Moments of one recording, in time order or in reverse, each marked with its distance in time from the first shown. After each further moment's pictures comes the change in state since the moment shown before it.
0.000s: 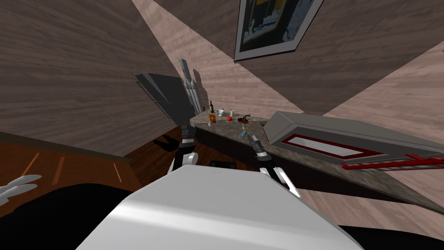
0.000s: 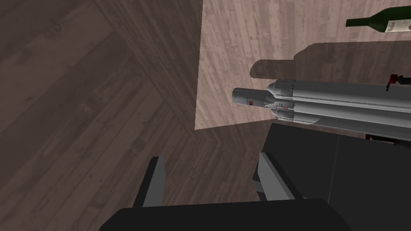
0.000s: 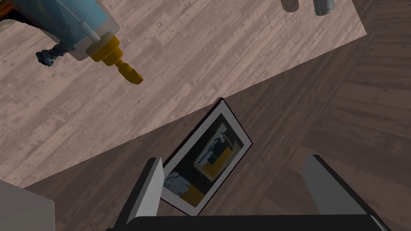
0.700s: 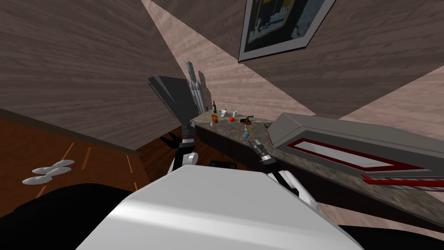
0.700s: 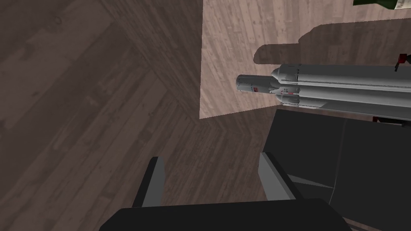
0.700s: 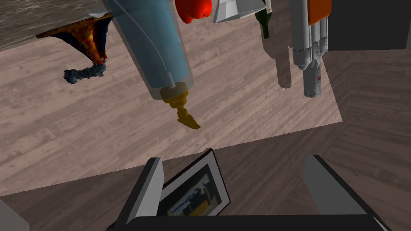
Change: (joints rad) left arm 0.000 0.000 0.000 0.000 0.000 0.000 0.000; right arm 0.027 -0.149 -0.031 0.108 0.093 0.033 0.083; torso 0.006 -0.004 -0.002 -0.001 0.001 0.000
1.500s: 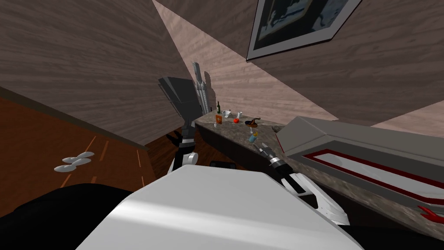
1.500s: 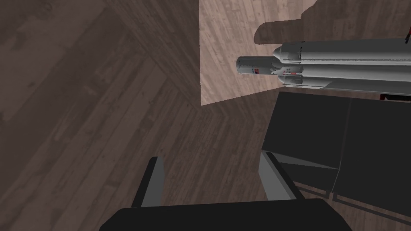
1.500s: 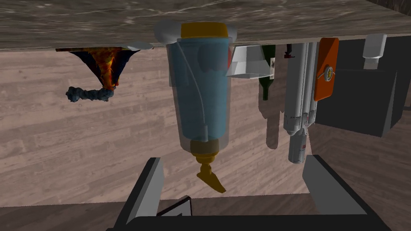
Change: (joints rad) left arm 0.000 0.000 0.000 0.000 0.000 0.000 0.000; right arm 0.030 -0.188 -0.047 0.096 0.041 0.063 0.045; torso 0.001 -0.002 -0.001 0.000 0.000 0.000
